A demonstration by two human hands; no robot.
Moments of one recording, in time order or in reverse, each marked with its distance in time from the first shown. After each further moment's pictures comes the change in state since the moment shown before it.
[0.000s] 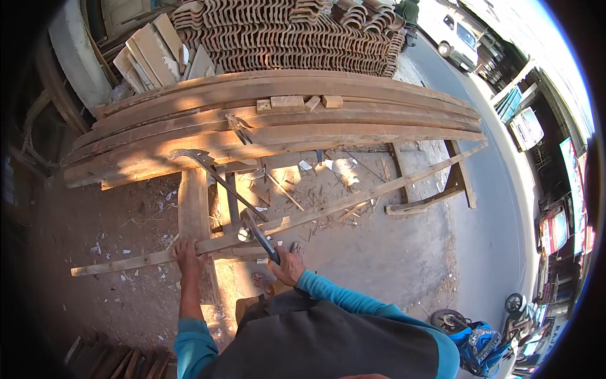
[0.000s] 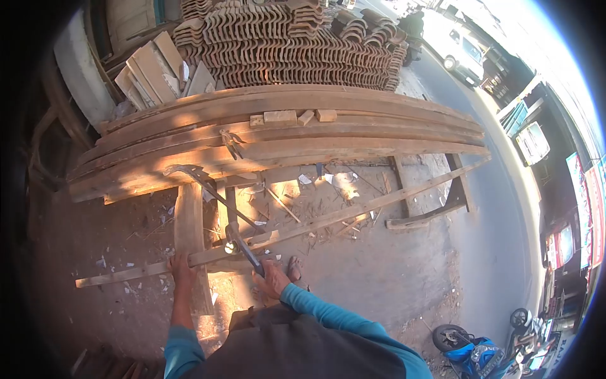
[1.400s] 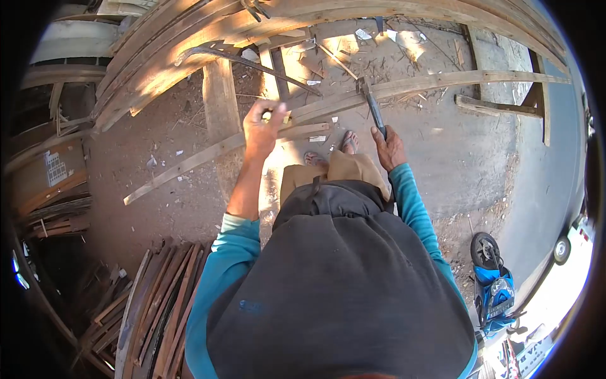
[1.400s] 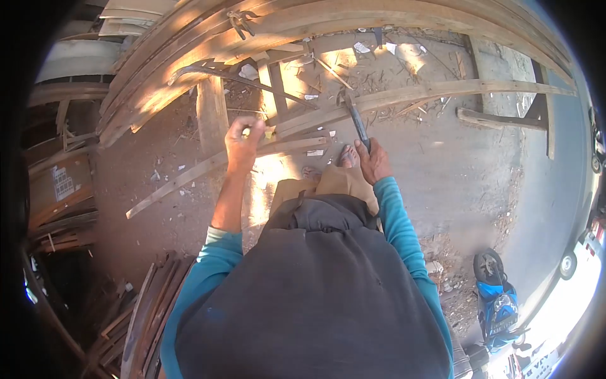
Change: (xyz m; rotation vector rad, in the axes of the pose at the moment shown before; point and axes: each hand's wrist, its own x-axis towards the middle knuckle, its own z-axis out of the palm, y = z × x) left_hand 0.046 0.208 -0.002 -0.917 -0.077 0.120; right_hand -0.029 0.142 -0.071 0.189 0.214 0.505
